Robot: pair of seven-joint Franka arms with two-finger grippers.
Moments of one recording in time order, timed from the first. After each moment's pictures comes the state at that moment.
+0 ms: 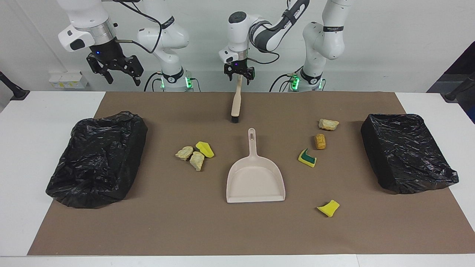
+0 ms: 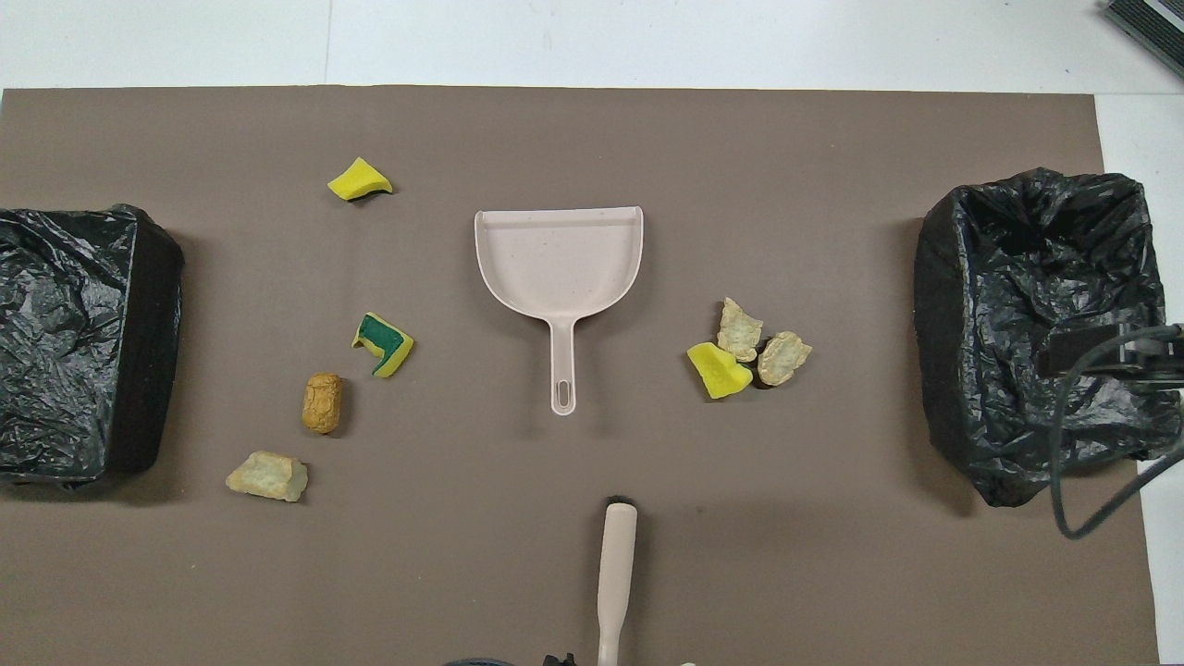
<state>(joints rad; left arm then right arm) -1.21 -0.14 -0.05 -2.38 -0.03 2.19 -0.83 0.06 -0.16 -0.07 -1.69 0.00 1.52 0.12</state>
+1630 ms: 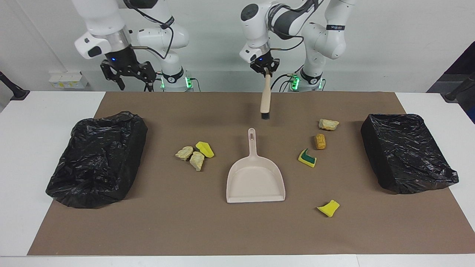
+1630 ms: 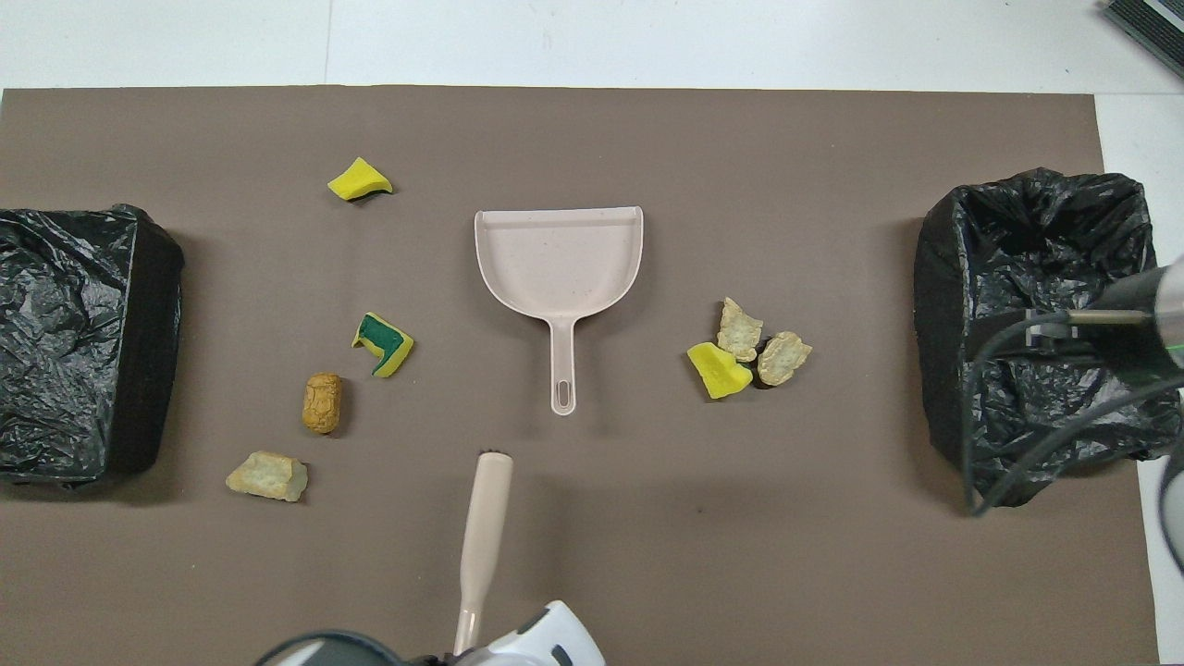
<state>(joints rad) -0.98 -0.35 -0.01 -2.32 0.06 1.65 -0.83 0.16 -0.11 -0.05 -1.70 0.00 1.60 0.21</state>
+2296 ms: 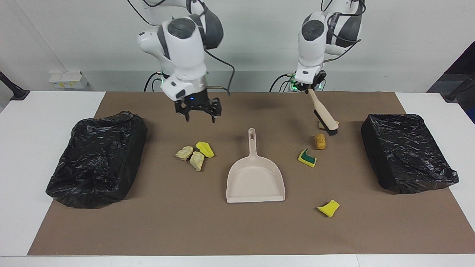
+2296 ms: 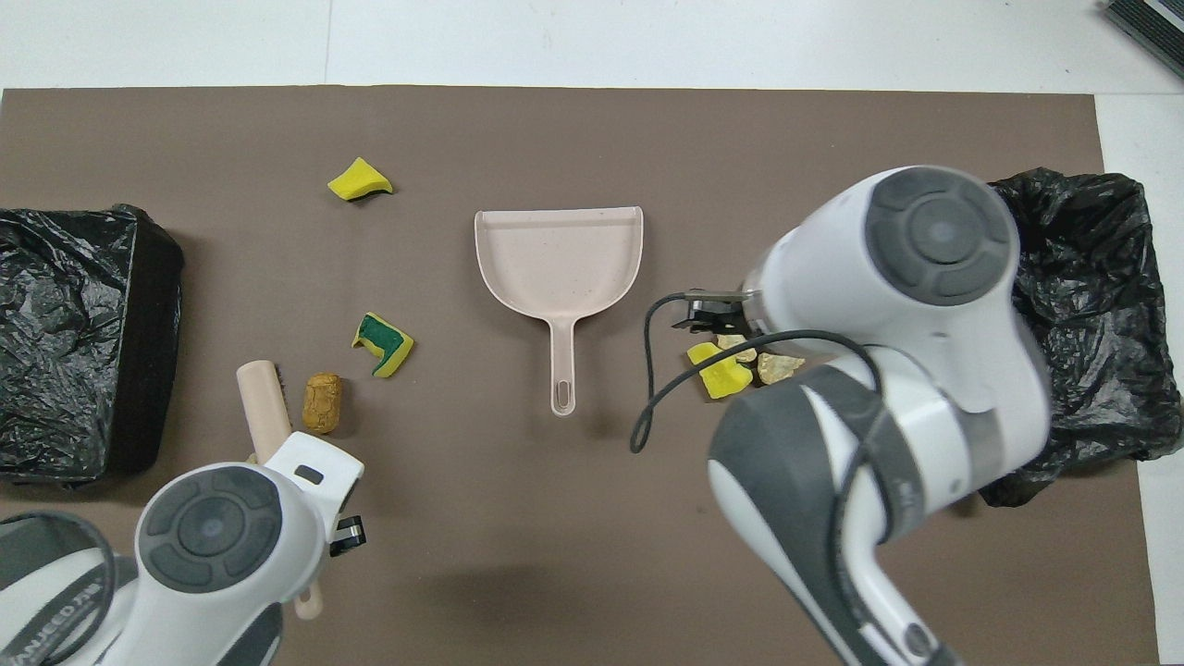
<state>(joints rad) -0.47 -0.40 -0.01 -2.38 0.14 1.67 -0.80 0.49 0.15 -0.05 -1.70 0.01 1.89 0.55</state>
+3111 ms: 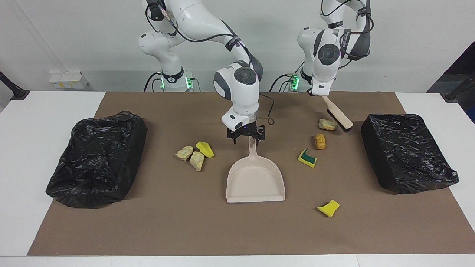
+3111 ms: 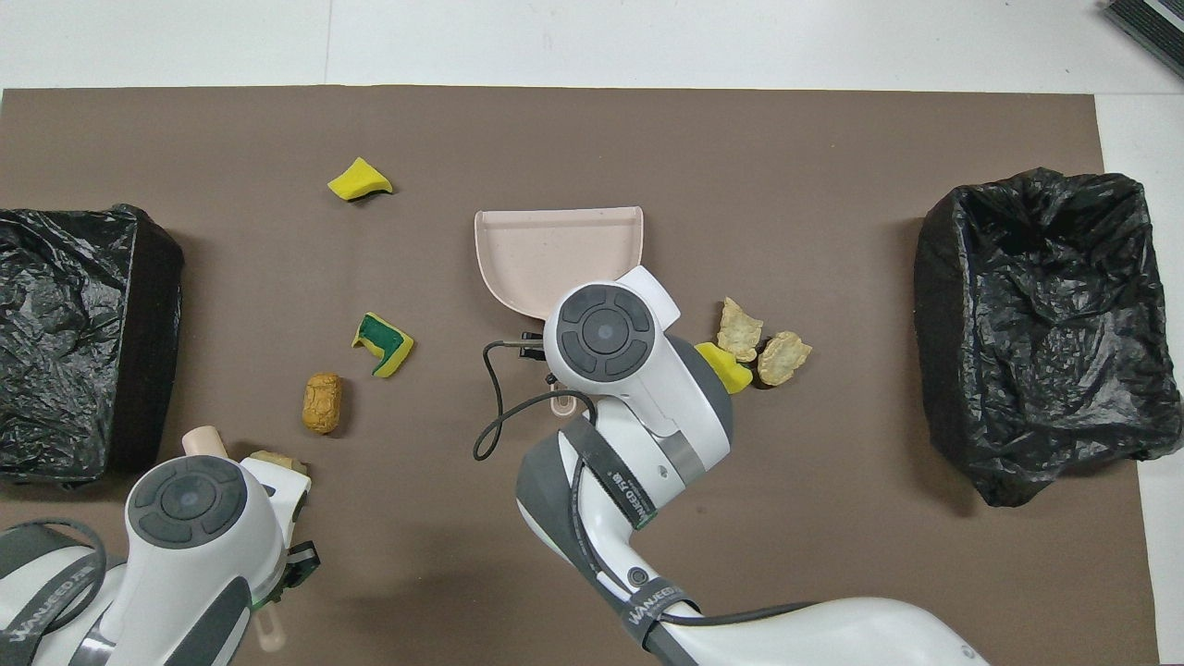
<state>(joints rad) -0.35 -0.42 -0.01 -2.57 0.14 1.67 -0.83 0.67 0.42 -0.05 -1.70 0.01 2.21 0.74</state>
